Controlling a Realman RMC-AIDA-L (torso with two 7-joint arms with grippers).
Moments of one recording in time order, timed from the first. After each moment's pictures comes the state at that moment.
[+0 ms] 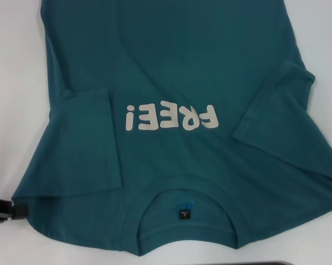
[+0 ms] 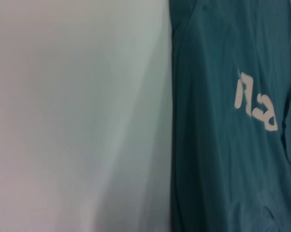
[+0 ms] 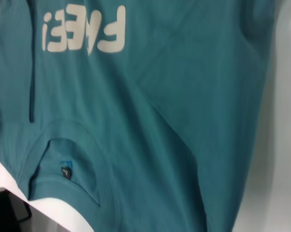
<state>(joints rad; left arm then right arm) -0.29 -2.01 -2.66 -0.83 -0.66 1.85 -2.34 0.49 1.93 -0.50 -0.86 -2.73 -1.96 2.30</state>
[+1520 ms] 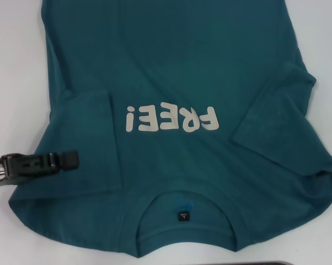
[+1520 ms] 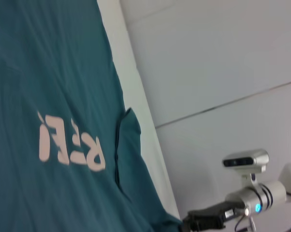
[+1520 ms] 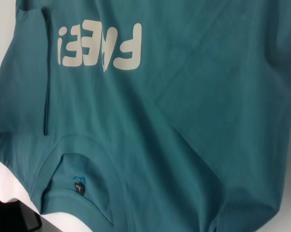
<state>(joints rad) -0.39 -2.01 -2.82 -0.55 -0.82 1.98 -2.05 0.51 1.94 -0.48 -0.85 -2.71 -1.94 2.30</state>
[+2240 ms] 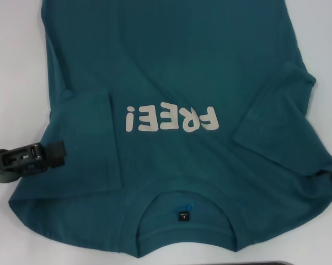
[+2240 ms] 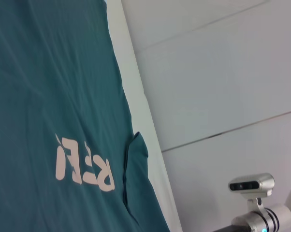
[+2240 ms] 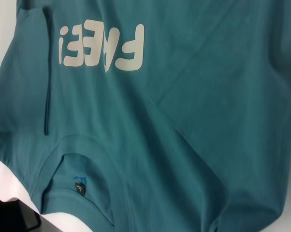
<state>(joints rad) -0.36 -2.01 -2.88 -0.56 -0.84 1.97 -2.07 0.51 1.94 -0.49 -0.85 -2.71 -1.94 2.30</state>
